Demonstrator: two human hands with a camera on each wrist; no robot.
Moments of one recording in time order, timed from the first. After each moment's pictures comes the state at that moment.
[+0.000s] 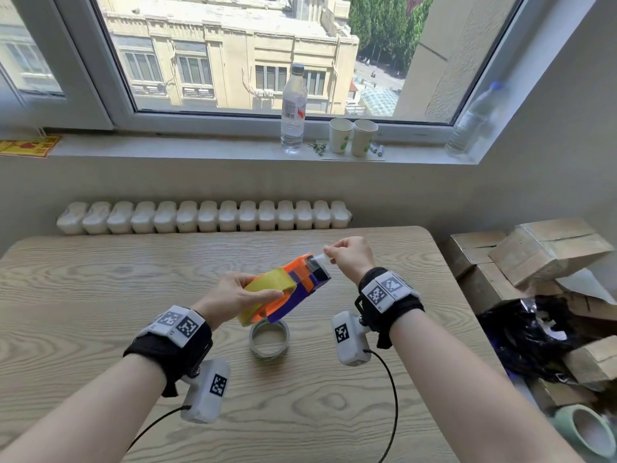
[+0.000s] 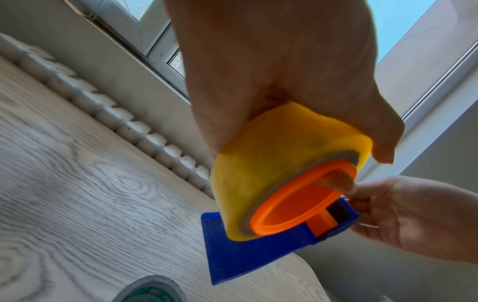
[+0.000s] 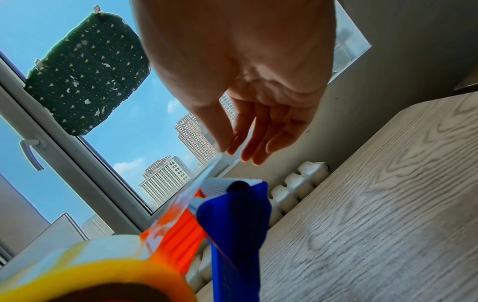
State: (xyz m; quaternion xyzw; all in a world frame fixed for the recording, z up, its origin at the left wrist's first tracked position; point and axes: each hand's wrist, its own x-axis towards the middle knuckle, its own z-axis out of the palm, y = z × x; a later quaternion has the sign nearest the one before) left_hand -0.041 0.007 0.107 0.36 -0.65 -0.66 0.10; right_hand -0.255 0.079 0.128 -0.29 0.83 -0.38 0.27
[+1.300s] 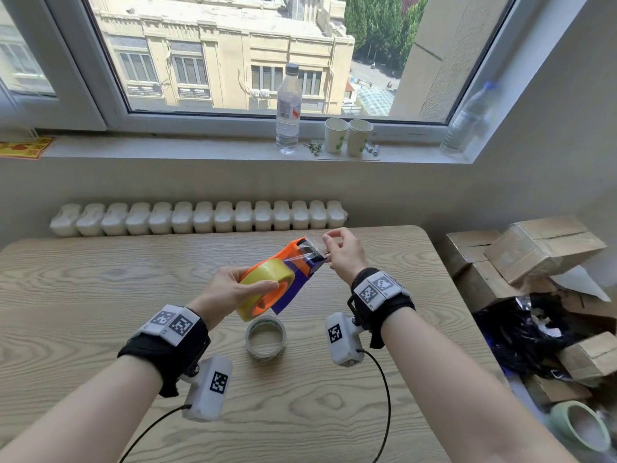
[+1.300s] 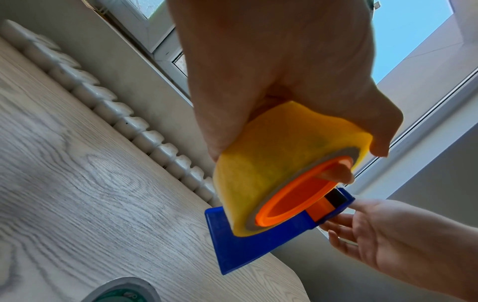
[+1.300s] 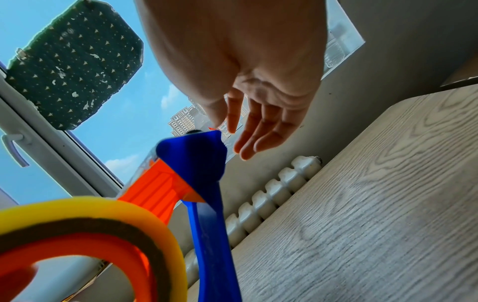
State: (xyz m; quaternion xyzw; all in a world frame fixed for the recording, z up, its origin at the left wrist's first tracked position) left_hand -0.047 0.011 0.119 0.35 -0.60 -0.70 0.16; right_hand -0.256 0.075 0.118 -0.31 0.80 -0.44 0.26
